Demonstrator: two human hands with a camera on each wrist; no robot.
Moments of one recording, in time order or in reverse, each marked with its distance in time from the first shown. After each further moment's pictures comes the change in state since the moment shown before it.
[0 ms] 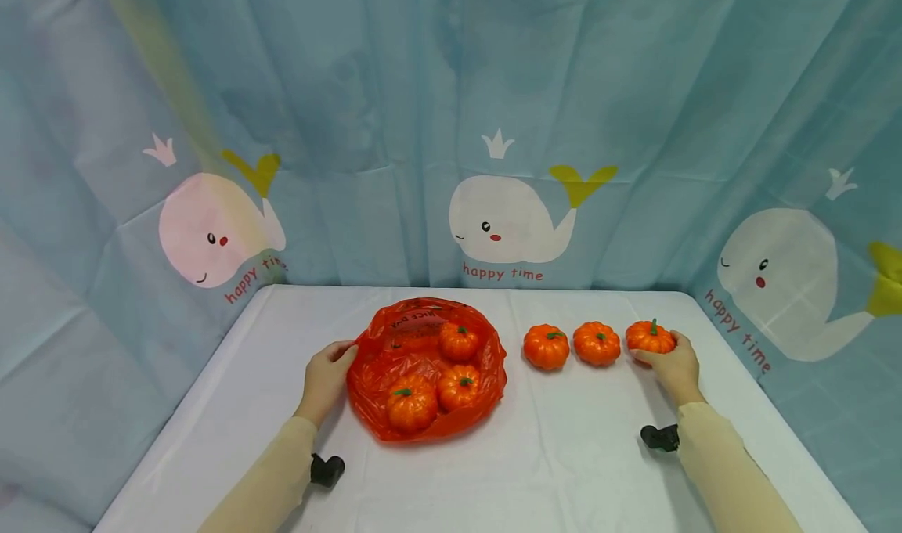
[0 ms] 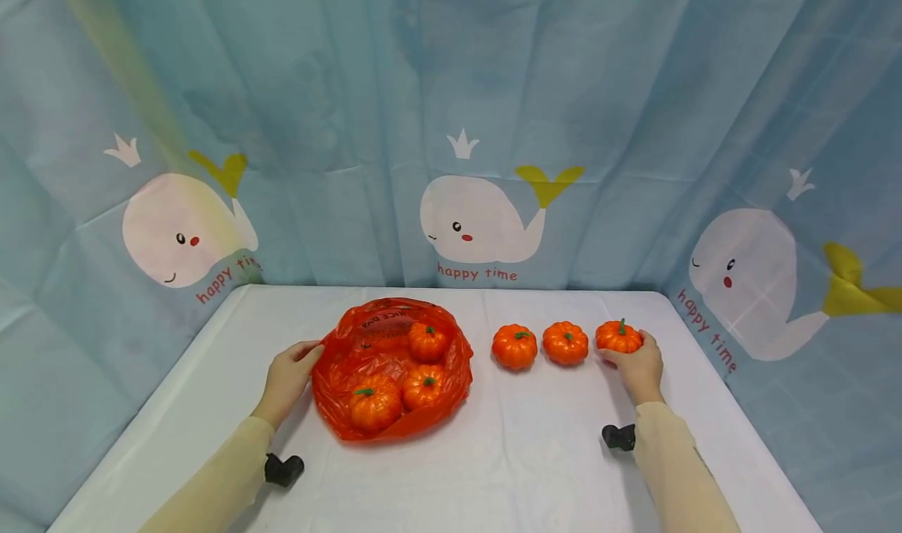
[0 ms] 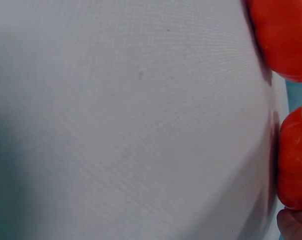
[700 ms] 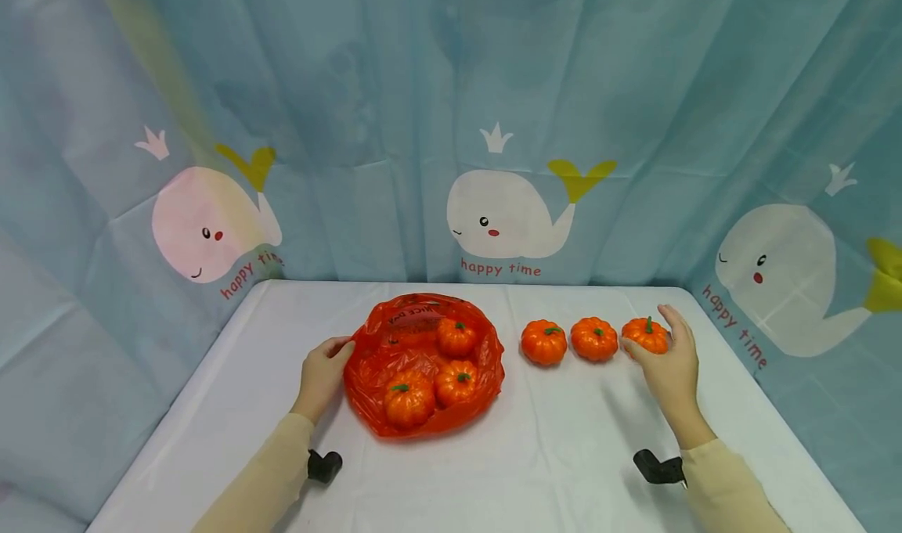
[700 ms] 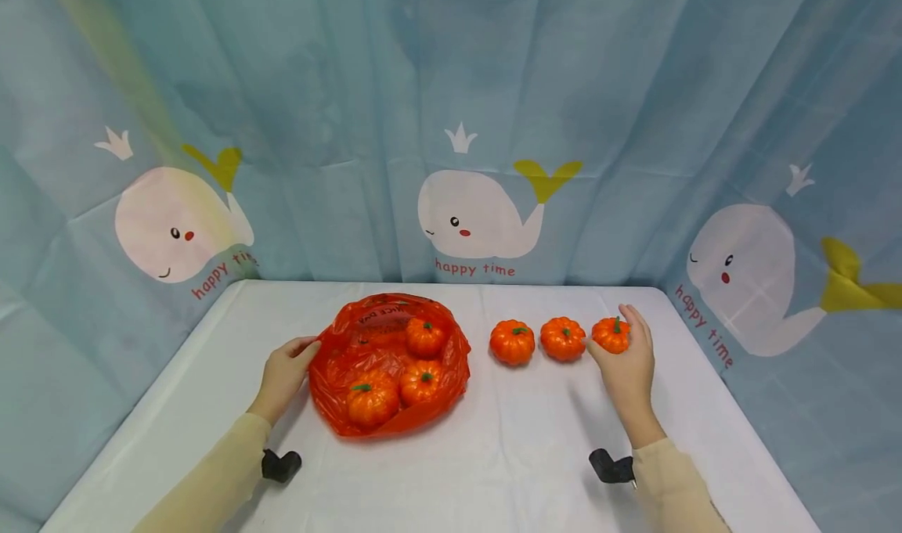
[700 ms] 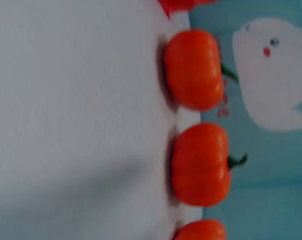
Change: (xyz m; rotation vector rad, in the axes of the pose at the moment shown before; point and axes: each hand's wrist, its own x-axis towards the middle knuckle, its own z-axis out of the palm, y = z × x) left_hand 0.002 -0.001 0.000 0.002 0.001 0.001; right_hand -0.087 -0.054 0.000 0.204 0.212 -0.399
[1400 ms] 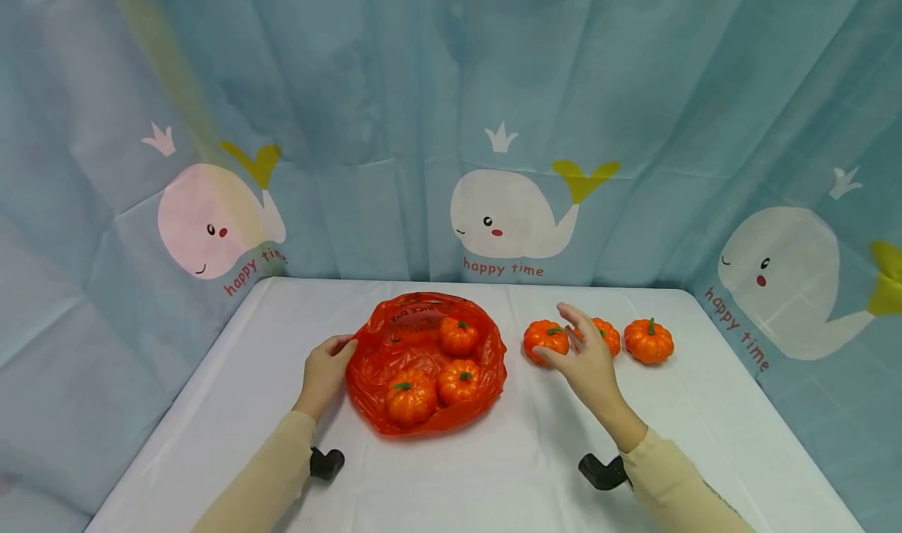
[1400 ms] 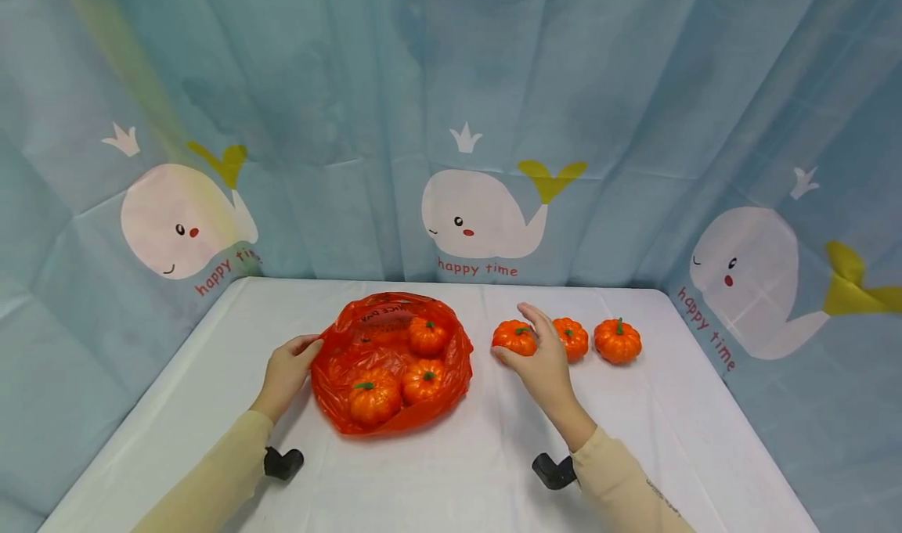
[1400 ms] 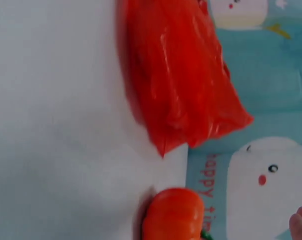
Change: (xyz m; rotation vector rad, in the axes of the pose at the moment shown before) left_hand -0.001 0.000 -0.001 0.002 0.003 0.003; right_hand -0.038 -0.059 0.072 0.170 -0.369 -0.135
